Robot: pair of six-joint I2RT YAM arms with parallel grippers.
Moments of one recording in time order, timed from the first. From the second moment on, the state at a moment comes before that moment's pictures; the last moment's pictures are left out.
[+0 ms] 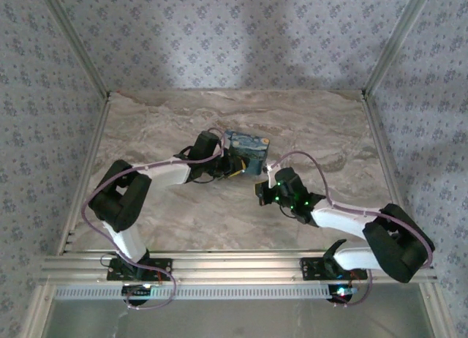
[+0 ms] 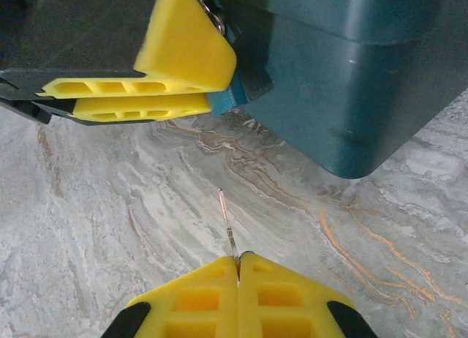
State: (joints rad) left arm -0.63 1.76 0.98 0.05 0.51 -0.95; right arm 0.71 1.28 0.41 0.29 -0.07 0.39
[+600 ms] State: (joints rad) left arm -0.64 1.76 0.98 0.08 0.50 -1.00; right arm 0.72 1.42 0.44 0.39 -0.01 0.50
